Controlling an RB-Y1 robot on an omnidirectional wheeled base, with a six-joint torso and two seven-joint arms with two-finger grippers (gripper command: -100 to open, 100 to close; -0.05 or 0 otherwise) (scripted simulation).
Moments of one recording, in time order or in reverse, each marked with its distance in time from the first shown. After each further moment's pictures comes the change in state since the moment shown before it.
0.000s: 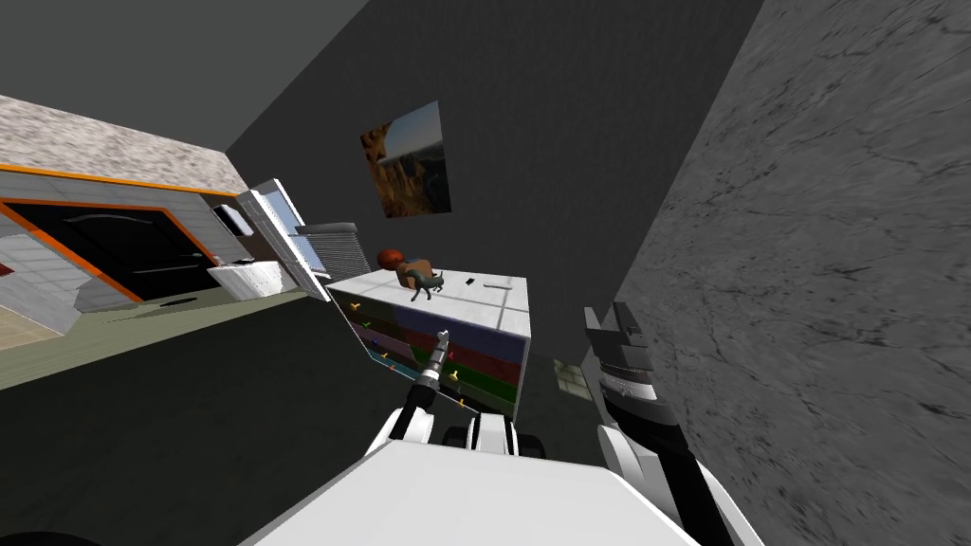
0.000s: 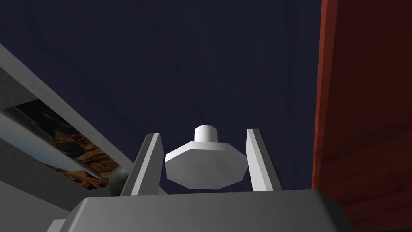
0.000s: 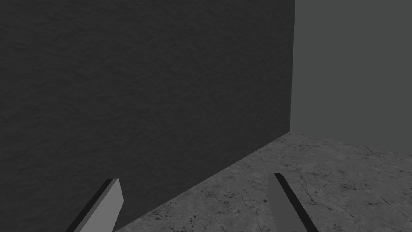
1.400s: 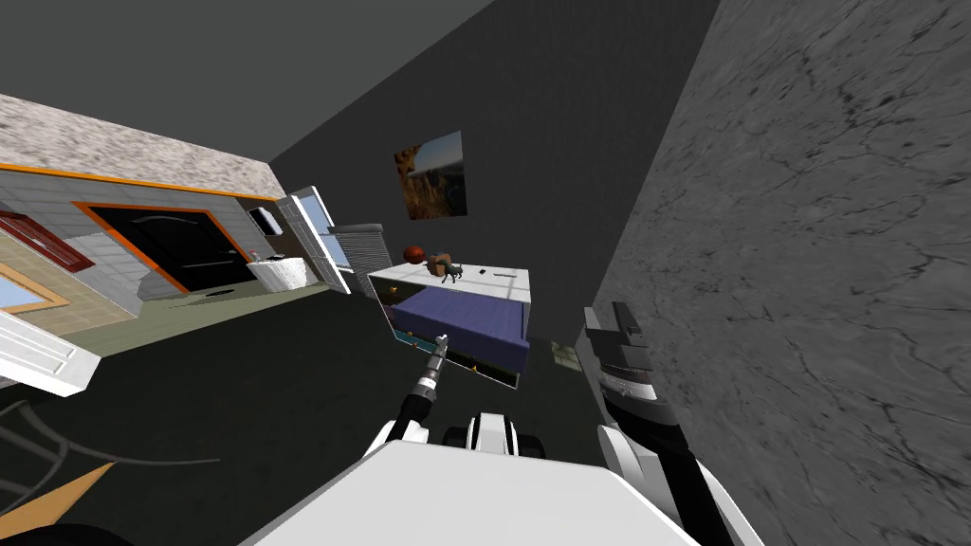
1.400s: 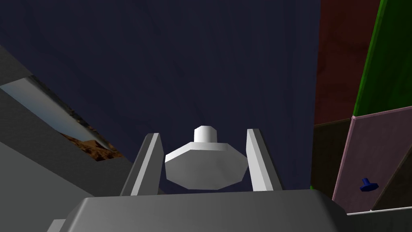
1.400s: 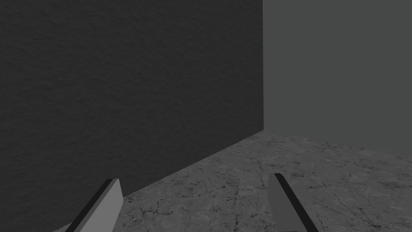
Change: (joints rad) left arm 0.086 0.031 -0.038 -0.074 0.003 -0.001 0.011; right arm 0.000 0.000 0.000 0.000 0.000 0.000 0.000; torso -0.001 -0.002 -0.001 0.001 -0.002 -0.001
